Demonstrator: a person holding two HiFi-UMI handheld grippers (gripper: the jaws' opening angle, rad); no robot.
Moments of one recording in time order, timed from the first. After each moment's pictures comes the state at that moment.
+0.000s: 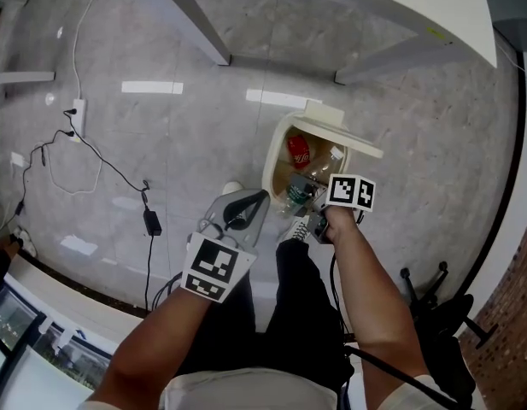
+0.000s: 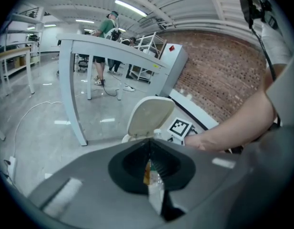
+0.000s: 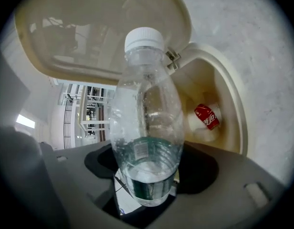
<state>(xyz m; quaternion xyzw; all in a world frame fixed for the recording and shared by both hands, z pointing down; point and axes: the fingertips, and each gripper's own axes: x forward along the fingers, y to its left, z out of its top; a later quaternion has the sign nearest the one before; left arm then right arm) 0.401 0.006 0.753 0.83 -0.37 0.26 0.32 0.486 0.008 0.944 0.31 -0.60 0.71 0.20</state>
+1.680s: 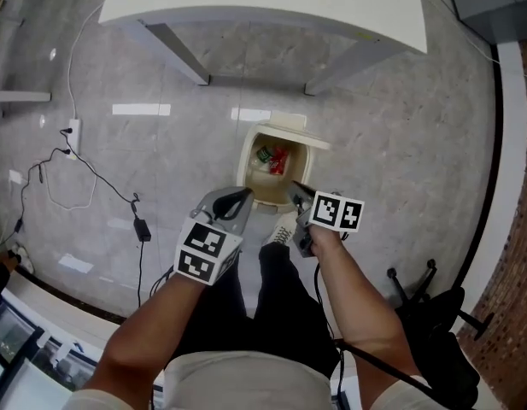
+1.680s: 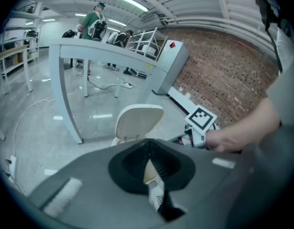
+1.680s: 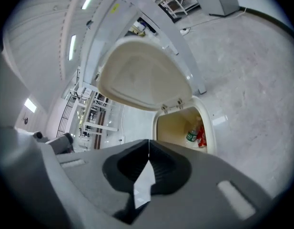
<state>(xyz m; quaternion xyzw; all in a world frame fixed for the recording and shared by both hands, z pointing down) 0.435 0.000 0.735 0.82 -0.36 0.27 0.35 0.529 -0.006 0.855 0.37 -0.66 0.62 0.17</state>
